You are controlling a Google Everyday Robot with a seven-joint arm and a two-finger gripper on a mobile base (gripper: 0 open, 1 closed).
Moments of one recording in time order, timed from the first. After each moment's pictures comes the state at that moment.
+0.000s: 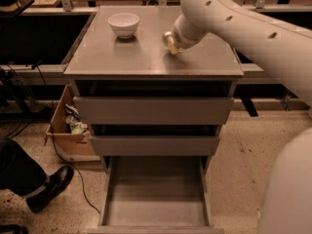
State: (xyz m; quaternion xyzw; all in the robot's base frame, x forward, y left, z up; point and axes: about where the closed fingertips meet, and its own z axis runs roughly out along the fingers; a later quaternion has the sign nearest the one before) arm 0.770 -0.077 0.888 -0.30 0.88 -0.02 0.37
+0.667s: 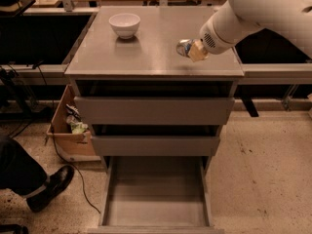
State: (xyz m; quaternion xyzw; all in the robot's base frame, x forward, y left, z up) arm 0.664 -0.128 0.924 -0.33 0.88 0.01 0.35
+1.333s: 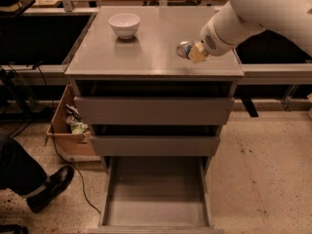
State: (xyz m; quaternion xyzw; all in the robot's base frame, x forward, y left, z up) arm 0.653 -0.129 0.926 -0.34 0.88 0.01 0.35
